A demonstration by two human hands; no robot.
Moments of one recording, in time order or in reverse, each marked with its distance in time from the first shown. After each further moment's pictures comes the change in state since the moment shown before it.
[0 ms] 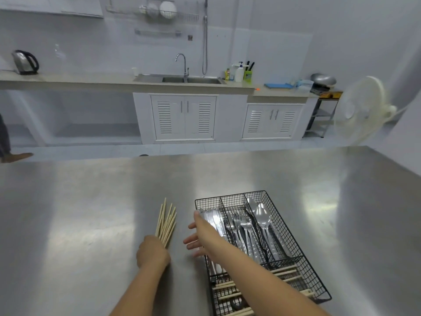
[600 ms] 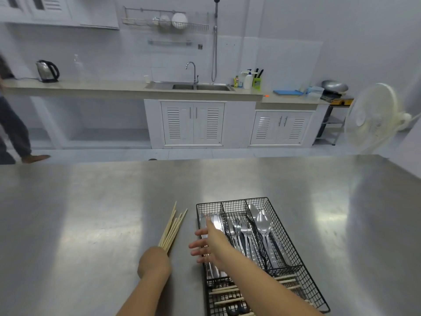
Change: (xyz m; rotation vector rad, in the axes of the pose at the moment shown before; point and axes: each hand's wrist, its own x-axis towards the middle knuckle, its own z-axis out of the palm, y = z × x) left_hand -0.017 -0.006 0.011 0.043 -0.042 -0.020; right_hand -0.003 0.012 -0.026 0.175 -0.028 0.015
